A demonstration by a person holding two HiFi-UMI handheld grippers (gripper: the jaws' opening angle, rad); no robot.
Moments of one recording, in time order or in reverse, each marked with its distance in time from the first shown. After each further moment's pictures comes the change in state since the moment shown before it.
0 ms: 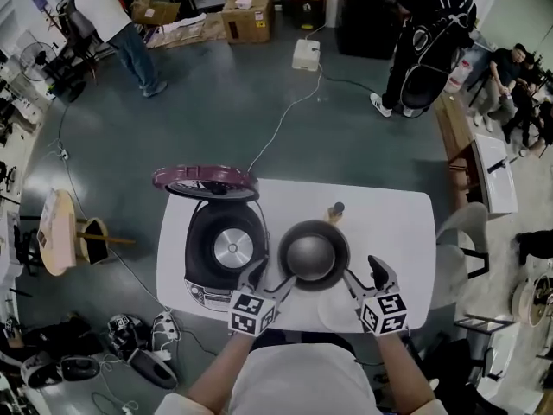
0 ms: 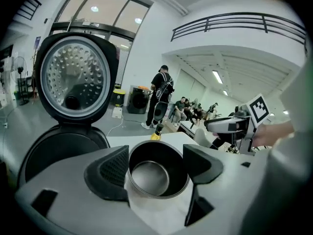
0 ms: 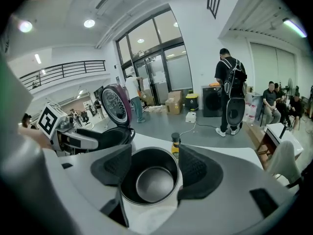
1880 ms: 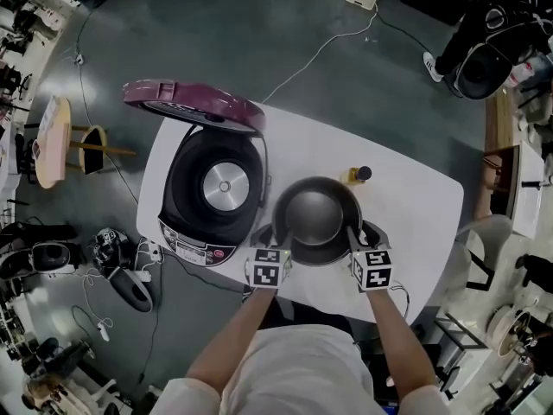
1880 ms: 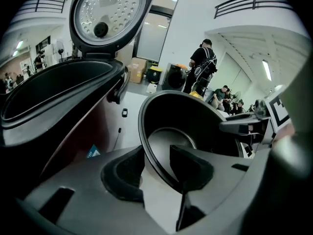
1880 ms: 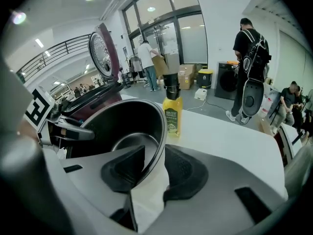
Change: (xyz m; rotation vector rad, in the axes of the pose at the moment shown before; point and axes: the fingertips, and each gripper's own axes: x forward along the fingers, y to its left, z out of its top) left arm 0.103 0.055 -0.144 -0.298 0.220 0.381; right arm 0.138 -0.059 -0.137 -0.118 0.323 0.101
